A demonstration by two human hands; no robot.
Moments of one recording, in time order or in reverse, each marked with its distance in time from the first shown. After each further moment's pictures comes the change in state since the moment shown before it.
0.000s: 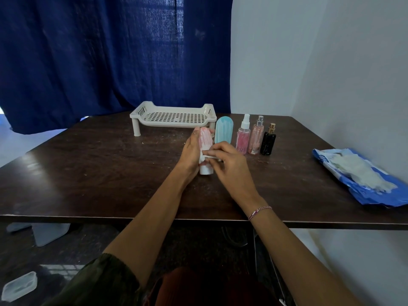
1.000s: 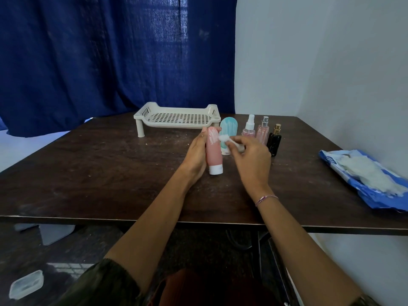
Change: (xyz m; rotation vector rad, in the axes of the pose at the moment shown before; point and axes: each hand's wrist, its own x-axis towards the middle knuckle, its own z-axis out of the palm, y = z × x) left_hand 0.006 -0.006 -0.001 -0.106 -0.105 0.009; right_hand 0.017 0.021 -0.010 -0.134 0.211 0.283
